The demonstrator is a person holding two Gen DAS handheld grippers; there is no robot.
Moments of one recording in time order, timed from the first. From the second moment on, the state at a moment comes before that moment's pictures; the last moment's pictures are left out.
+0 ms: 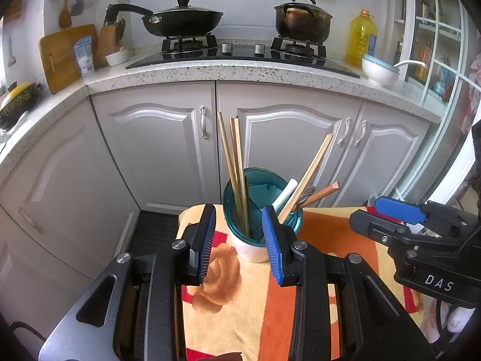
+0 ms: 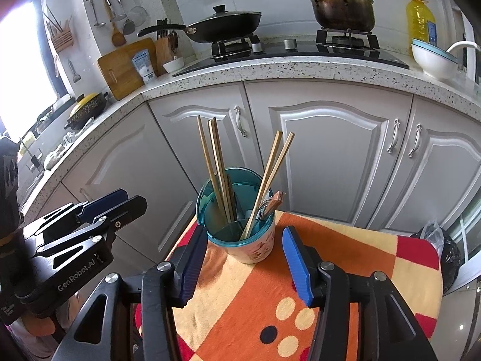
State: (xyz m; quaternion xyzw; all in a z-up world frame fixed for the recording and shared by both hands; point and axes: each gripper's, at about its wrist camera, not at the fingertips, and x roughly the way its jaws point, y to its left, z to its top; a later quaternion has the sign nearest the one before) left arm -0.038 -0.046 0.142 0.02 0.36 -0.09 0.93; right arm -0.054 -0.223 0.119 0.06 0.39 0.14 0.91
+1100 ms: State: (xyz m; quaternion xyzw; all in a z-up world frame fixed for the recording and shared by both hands) left arm -0.038 -0.044 0.142 0.02 0.35 -0.08 0.93; right arm -0.049 -0.224 0.113 0.07 0.40 0.15 0.90
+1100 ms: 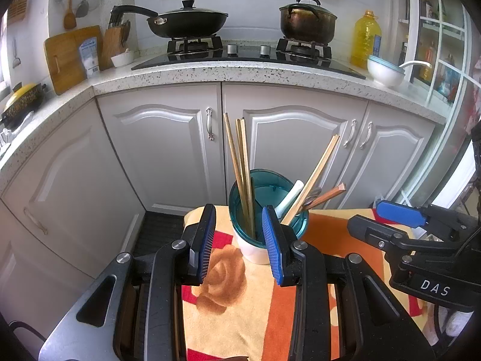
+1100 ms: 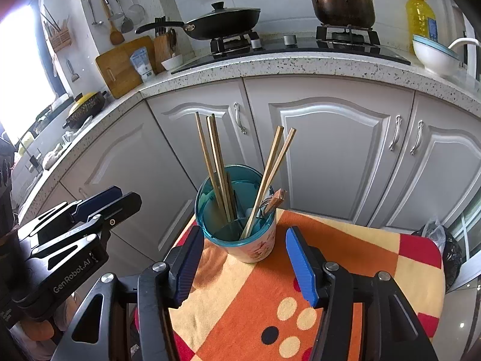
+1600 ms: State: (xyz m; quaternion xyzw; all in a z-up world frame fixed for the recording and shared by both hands) left arm -0.037 -0.046 0.140 0.03 0.36 -0.08 0.93; right arm -0.048 -0.224 0.113 0.07 0.40 0.15 0.90
